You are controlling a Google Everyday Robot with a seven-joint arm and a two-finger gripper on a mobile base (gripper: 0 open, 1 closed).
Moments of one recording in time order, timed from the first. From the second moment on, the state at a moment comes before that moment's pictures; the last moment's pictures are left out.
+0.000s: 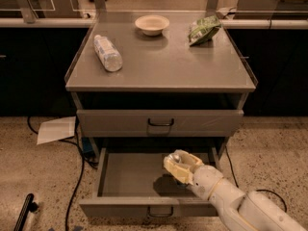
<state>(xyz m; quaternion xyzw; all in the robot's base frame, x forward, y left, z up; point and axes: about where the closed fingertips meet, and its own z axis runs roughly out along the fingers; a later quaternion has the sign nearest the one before) 0.492 -0.085 0.641 -0.16 0.71 0.35 0.59</state>
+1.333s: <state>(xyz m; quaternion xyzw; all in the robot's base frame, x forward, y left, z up) 0.536 -0.098 0.564 -0.16 0.77 0.35 0.51</state>
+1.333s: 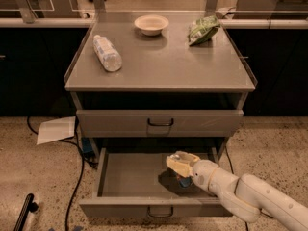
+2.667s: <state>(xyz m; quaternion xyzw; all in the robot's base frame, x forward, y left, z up) 0.534 -0.093 0.500 -0.16 0.82 0.36 0.42</state>
